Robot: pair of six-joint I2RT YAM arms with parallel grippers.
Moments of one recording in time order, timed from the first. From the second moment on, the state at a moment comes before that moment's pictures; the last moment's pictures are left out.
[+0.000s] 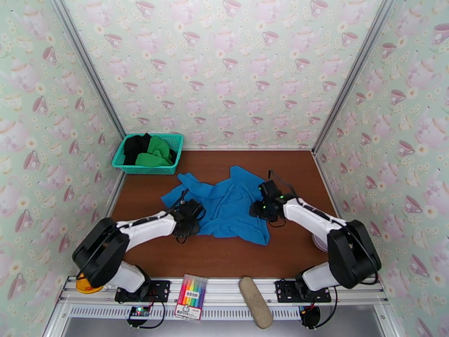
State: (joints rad) left arm -0.69 1.47 0.73 -0.59 -0.14 -0.93; right arm 0.41 1.46 0.94 -0.63 -0.05 0.55
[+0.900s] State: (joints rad) left arm -0.50 1.60 1.01 -0.65 -0.10 -0.76; right arm 0.18 2.19 1.68 -0.78 -0.16 0.30
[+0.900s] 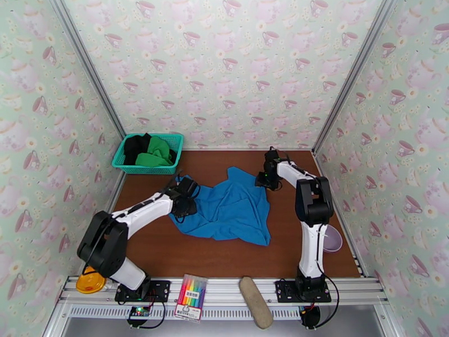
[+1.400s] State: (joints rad) left arm -0.48 1.65 0.92 -0.57 -0.08 -0.76; right arm 0.43 1.64 1.17 -0.57 -0.25 0.25
